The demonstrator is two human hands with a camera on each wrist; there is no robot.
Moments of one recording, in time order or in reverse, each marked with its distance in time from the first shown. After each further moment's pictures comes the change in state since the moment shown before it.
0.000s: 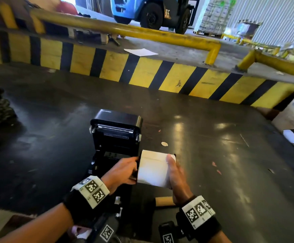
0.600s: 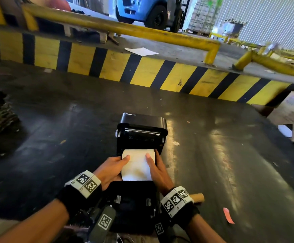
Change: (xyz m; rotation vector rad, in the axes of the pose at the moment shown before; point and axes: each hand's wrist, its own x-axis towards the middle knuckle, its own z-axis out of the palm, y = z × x) left_hand -0.002 -0.025 -0.125 -0.253 0.029 -0.121; right_hand -0.008 0.027 0.134 -0.269 -0.181 -0.223
